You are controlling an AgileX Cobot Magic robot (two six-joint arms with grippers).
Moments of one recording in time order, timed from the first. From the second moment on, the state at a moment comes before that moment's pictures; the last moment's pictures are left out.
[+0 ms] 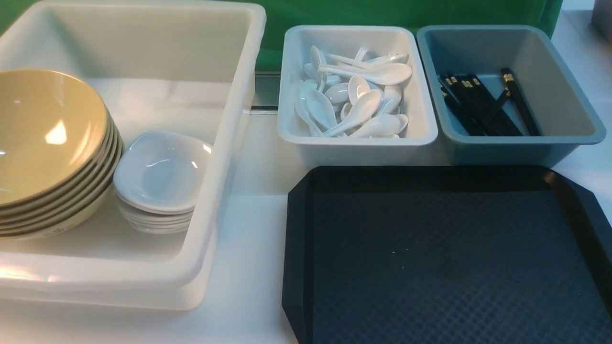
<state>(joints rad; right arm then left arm) 0.73 0.48 -0.70 0.20 0.34 -0.39 -0.36 0.09 -0.52 0.30 0.82 -0.22</state>
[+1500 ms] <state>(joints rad) -0.05 -0.01 0.03 -0.10 0.32 0.14 -0.36 0.09 -0.51 0.31 0.82 -0.22</state>
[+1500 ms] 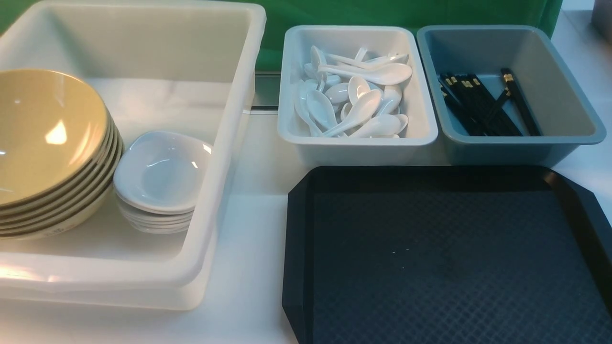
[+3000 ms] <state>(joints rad) -0.05 -0.01 0.03 -0.10 0.32 0.14 0.03 -0.01 0.03 -0.01 0.31 -0.06</state>
